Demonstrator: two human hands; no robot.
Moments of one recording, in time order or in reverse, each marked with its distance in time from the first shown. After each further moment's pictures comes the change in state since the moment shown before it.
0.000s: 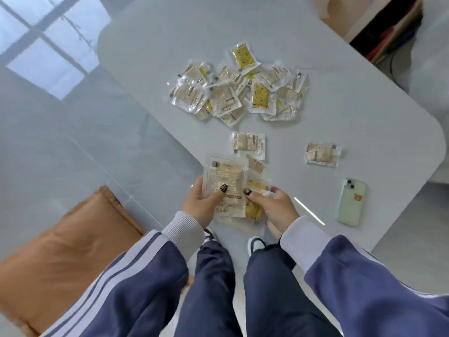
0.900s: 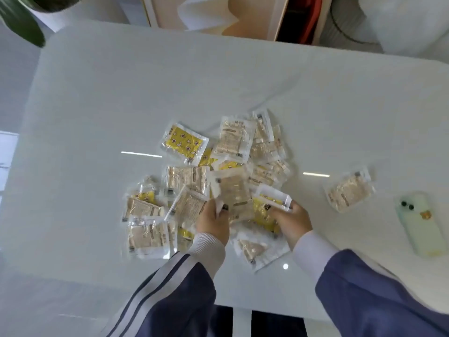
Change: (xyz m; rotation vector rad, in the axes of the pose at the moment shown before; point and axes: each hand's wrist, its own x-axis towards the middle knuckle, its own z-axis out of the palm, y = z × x) left_hand 0.321 0.109 0.101 0.713 -0.204 0.011; right_hand 0.247 -0.109 0.004 0.293 0.510 0.047
